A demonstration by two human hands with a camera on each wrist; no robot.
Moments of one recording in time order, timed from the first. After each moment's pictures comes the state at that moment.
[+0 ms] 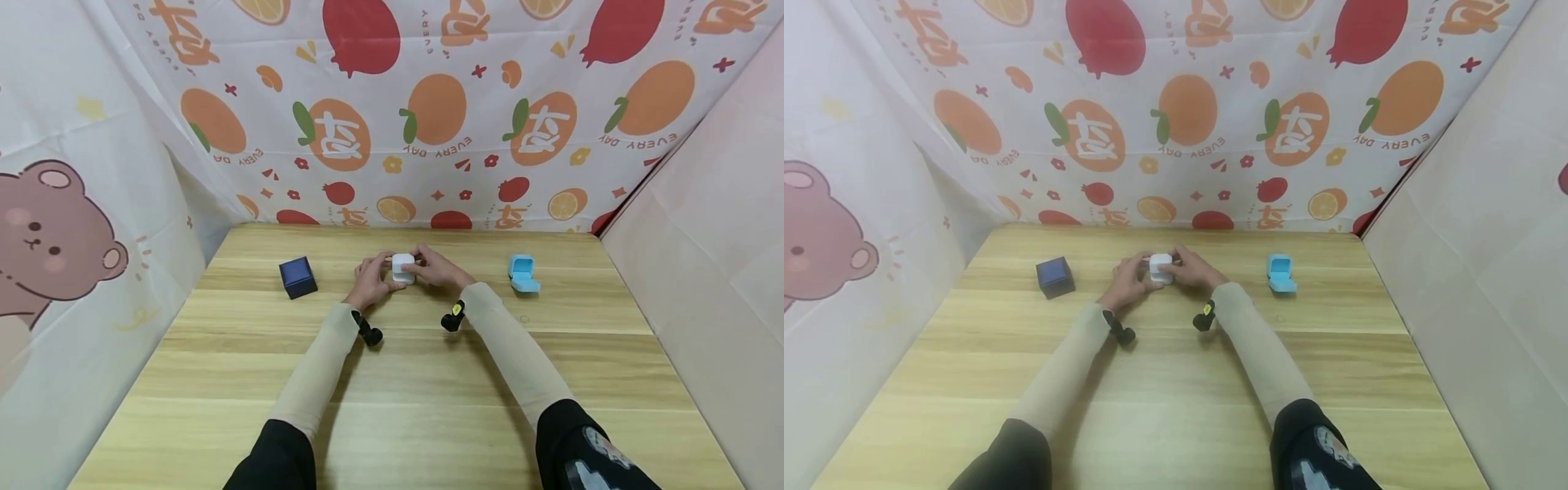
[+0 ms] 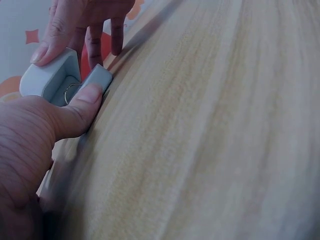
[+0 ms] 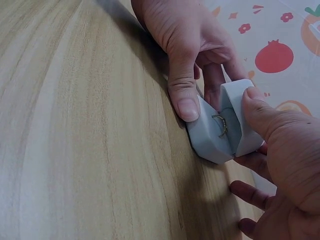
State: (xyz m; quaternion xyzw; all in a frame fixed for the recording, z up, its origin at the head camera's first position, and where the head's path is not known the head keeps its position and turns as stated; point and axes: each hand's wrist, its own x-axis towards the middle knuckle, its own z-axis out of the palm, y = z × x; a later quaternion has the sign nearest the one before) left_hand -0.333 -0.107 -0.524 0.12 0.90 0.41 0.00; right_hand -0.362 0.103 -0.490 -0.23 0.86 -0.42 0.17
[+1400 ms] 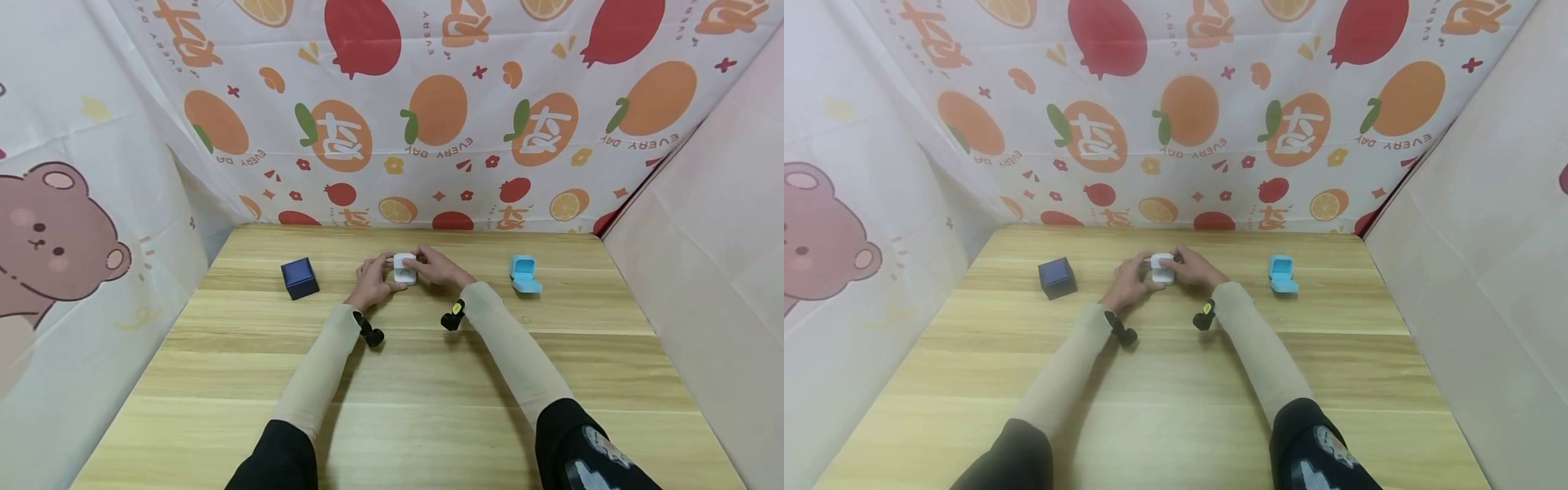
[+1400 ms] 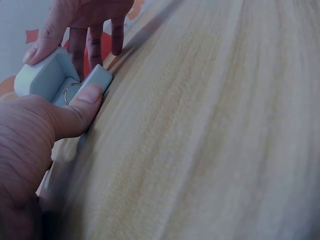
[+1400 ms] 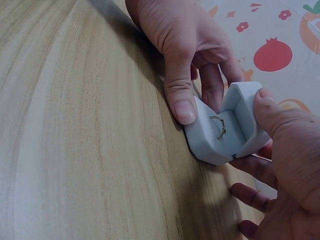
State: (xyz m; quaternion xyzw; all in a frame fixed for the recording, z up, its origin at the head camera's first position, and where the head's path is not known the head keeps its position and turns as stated) left_hand -0.331 -0.106 -0.523 0.11 0.91 0.41 0.01; right_hand -0.362 0.101 -0.491 -0.22 0.87 -0.42 0.15
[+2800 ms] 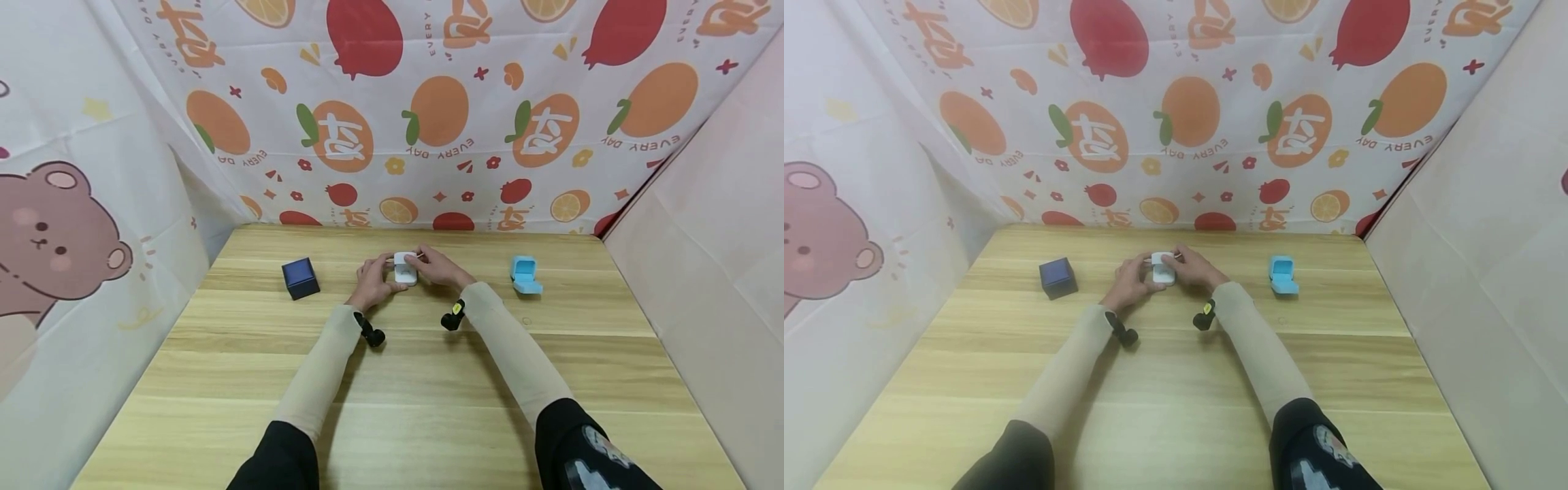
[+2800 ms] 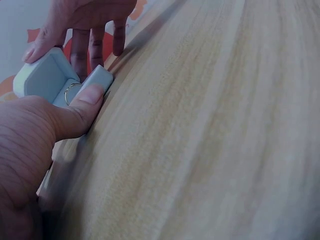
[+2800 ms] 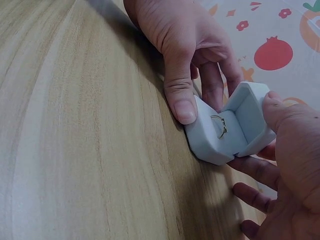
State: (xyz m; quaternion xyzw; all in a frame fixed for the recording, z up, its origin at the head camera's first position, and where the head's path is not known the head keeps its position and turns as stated) left_hand -0.332 -0.104 -0.525 0.10 0.91 0.40 0.01; right_hand -0.366 0.100 -0.492 -0.21 0.86 -0.43 0.15
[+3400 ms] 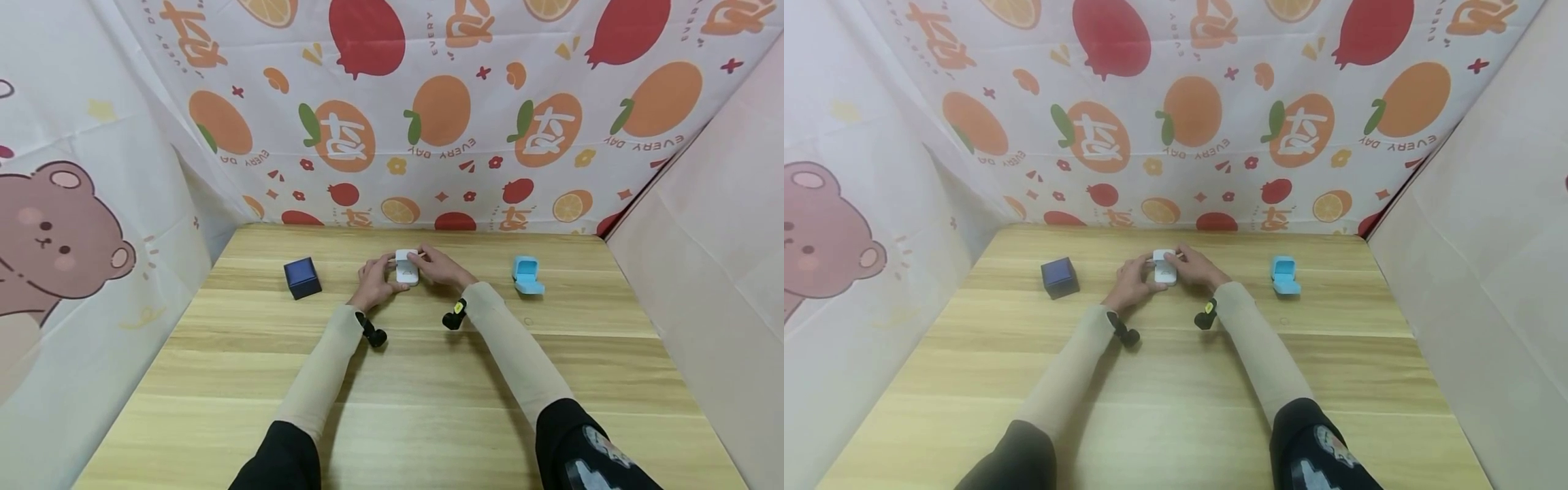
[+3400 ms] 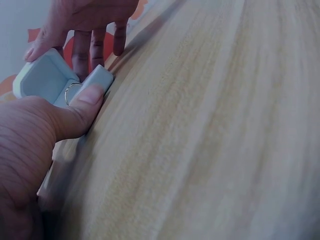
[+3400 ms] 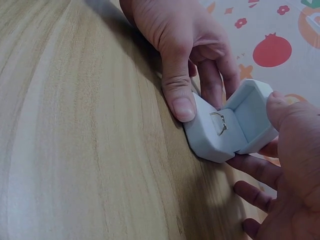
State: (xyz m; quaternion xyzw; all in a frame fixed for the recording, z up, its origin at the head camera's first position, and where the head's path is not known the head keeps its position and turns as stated) left_hand -0.331 -0.105 -0.525 0.10 0.92 0.39 0.01; right_hand -0.364 0.102 -0.491 -0.20 0.87 -0.43 0.16
